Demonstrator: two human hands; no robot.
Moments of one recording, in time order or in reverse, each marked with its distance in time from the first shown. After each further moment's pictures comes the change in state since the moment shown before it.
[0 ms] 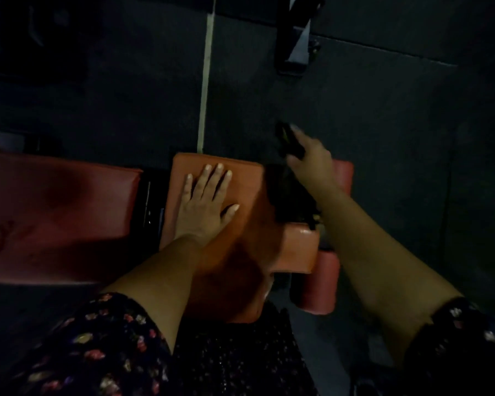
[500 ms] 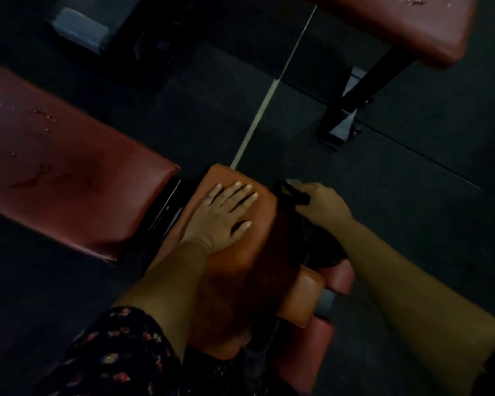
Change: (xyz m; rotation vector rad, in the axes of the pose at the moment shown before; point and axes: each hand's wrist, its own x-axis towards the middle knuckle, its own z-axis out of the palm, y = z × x) left_hand -0.001 0.002 0.003 -0.009 0.171 -0.044; right_hand 0.024 -0.024 -0.008 -0.426 -0.371 -0.339
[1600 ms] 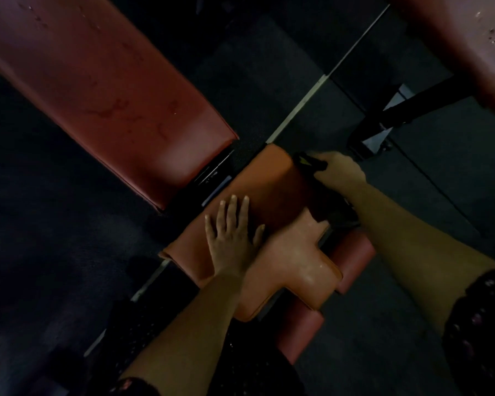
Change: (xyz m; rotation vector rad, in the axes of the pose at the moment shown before) left_hand -0.098 0.067 -0.014 -0.209 -0.060 -0.922; right_hand 0.038 -0.099 -0.014 -0.255 -0.051 -0.024
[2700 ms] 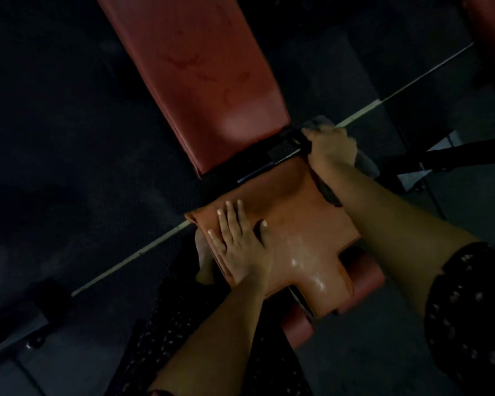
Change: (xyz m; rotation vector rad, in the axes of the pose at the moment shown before) left_hand -0.045 0.012 0.010 -0.281 0.208 -0.553; right_hand 0.020 -0.126 0.027 -0.574 0.211 -0.294
